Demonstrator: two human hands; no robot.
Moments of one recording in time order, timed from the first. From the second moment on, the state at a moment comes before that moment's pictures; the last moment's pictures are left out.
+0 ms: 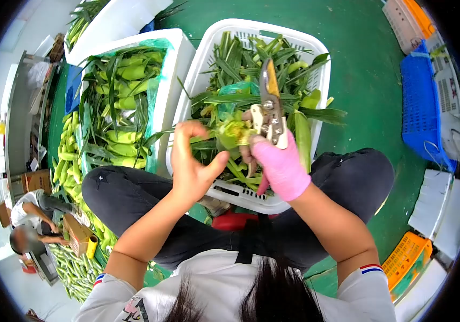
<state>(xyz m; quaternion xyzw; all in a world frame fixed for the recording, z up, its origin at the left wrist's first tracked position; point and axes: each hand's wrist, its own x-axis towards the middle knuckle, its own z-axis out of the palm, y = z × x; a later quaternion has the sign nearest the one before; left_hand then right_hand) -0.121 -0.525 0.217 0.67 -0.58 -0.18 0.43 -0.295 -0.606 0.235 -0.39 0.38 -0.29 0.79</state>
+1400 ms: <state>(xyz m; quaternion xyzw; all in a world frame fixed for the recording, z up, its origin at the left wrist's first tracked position) 0.102 -0.304 0.355 0.56 -0.16 -0.39 0.71 -0.271 -0.635 0.151 -0.44 0.47 -0.22 0.73</state>
